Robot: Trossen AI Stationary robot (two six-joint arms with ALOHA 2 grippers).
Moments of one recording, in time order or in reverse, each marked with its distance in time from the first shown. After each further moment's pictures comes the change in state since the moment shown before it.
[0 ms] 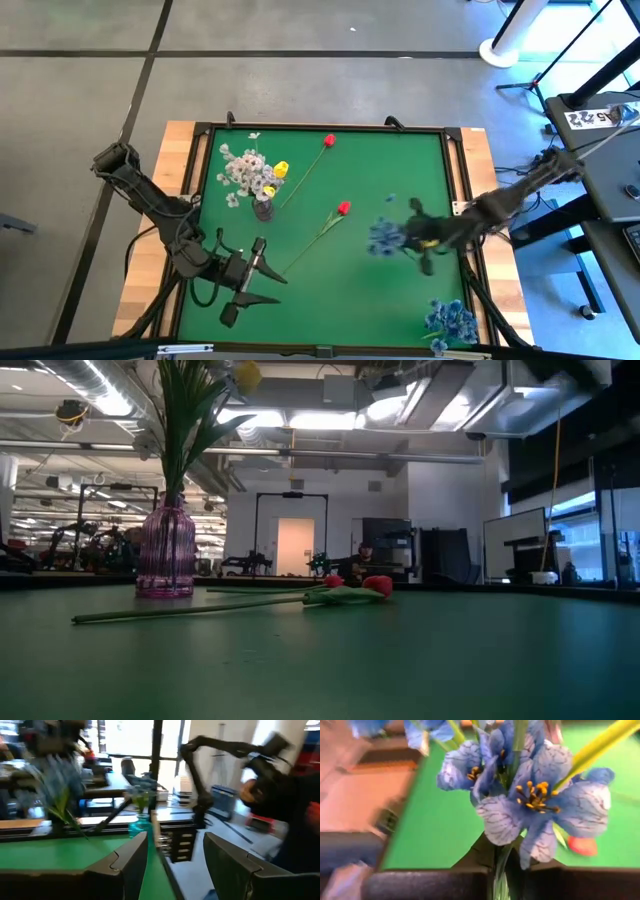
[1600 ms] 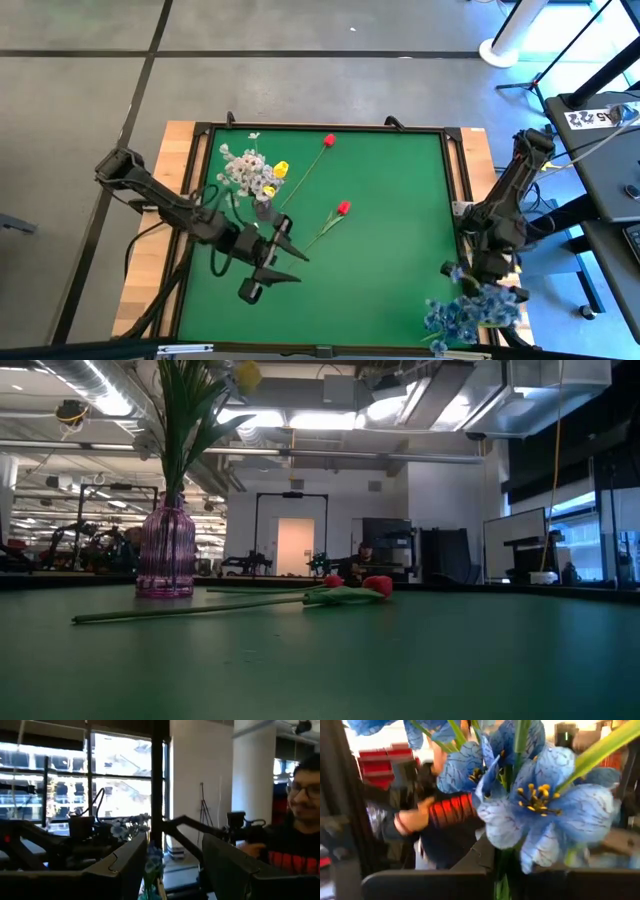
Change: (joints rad) left arm 0.256 0.085 0.000 0.430 0.328 0.162; right arm 0.482 -0.285 -0.563 0.980 -0.543 -0.262
